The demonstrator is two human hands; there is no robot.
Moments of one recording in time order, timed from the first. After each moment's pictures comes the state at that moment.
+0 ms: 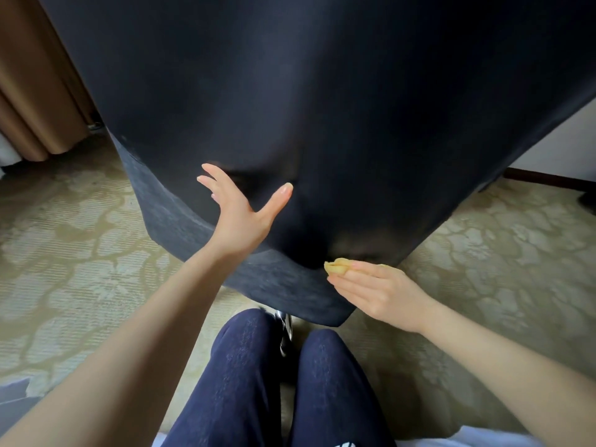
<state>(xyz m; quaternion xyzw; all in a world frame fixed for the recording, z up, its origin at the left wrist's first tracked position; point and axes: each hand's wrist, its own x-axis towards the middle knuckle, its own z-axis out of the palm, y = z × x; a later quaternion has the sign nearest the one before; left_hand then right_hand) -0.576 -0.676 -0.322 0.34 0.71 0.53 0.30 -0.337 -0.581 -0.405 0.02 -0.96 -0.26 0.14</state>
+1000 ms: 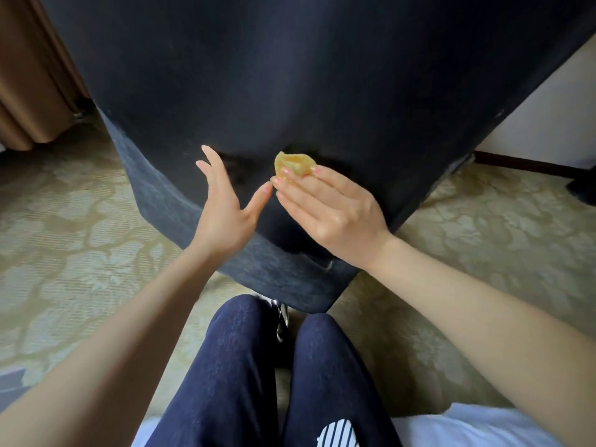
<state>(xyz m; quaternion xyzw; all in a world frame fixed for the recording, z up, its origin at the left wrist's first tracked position) -0.585 -0.690 -0.333 0.42 0.73 0.49 0.25 -0.433 -0.601 -0.317 0.01 -0.86 -0.34 0.38</state>
